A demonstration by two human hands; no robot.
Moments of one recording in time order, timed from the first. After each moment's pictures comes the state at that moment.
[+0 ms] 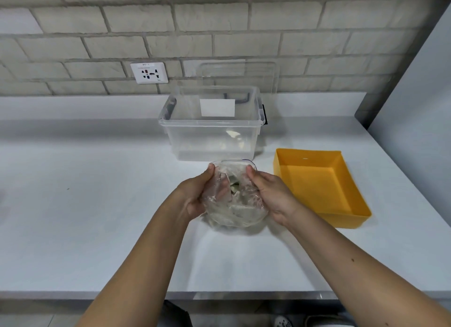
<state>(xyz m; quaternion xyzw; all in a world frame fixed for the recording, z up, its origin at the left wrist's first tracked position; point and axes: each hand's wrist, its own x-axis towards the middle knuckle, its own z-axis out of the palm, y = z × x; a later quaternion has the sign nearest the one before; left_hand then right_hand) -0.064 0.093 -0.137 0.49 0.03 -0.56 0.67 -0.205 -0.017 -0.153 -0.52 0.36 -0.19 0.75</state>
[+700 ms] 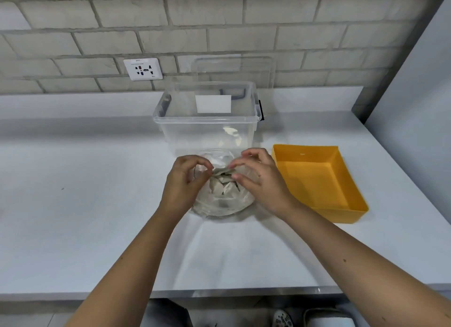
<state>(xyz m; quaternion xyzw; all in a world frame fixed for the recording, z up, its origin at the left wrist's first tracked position) -0.052 0.111 -0.154 0.74 -0.40 -0.14 0.52 -0.205 -0.032 -0.163 -0.86 0.18 -0.29 0.37</state>
